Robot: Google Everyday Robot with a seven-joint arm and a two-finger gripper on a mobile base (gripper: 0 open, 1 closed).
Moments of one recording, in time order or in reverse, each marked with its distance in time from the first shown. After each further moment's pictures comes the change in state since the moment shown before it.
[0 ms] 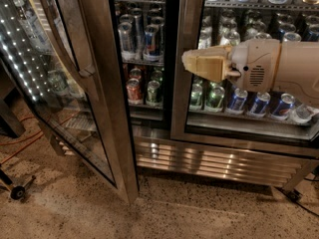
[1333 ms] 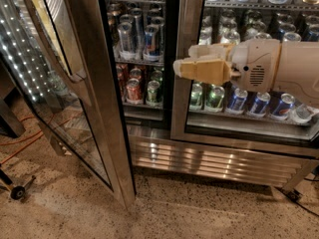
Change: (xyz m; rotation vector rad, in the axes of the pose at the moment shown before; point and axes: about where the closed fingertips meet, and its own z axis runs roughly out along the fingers) arm 0.000 0.000 0.000 0.000 0.000 0.000
